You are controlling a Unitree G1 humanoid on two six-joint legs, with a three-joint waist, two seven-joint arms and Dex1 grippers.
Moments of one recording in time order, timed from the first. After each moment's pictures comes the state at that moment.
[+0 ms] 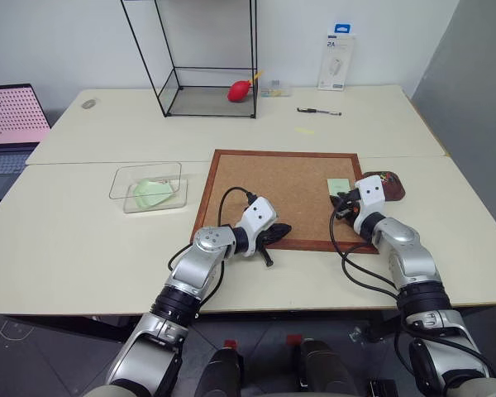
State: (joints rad) left arm -0.50 0.24 -0.29 0.27 -0.07 0.28 -0.80; right arm -0.50 -0.32 -0.03 0.39 0.14 0.23 0.44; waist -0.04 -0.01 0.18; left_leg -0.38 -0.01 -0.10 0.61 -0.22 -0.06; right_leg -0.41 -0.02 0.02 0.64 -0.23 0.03
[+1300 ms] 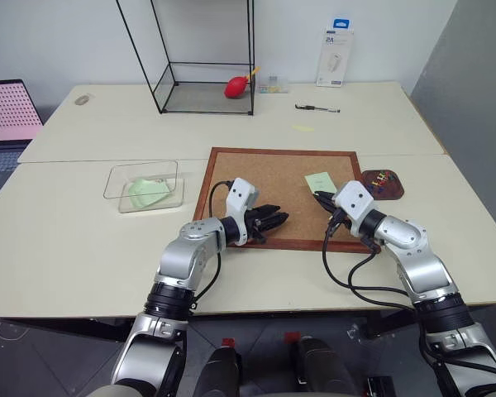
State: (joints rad) left arm -0.51 0.20 -0.08 0.13 -0.31 0.60 -0.75; right arm -0.40 -0.46 0.14 0.08 -0.02 0.02 0.61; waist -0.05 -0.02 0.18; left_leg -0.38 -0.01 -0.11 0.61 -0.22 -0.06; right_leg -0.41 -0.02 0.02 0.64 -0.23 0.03
